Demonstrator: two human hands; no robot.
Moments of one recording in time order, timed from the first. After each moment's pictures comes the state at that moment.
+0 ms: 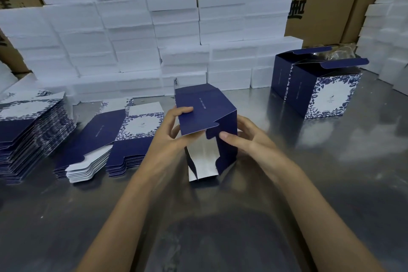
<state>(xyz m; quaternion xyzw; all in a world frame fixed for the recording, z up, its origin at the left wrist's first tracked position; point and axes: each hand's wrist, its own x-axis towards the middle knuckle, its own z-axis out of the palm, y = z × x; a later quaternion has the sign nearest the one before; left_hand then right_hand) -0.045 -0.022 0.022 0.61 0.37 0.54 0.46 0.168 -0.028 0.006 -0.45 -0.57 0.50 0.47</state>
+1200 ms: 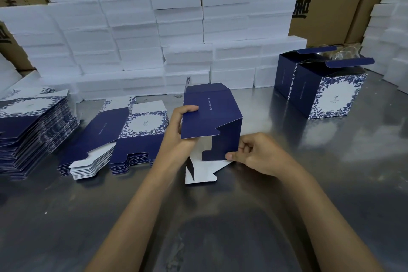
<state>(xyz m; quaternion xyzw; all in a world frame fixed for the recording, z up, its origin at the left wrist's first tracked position) -0.030 -0.033 0.027 0.59 0.44 0.55 0.39 0.178 -0.019 -0.003 -0.60 -0.69 0.28 0.29</state>
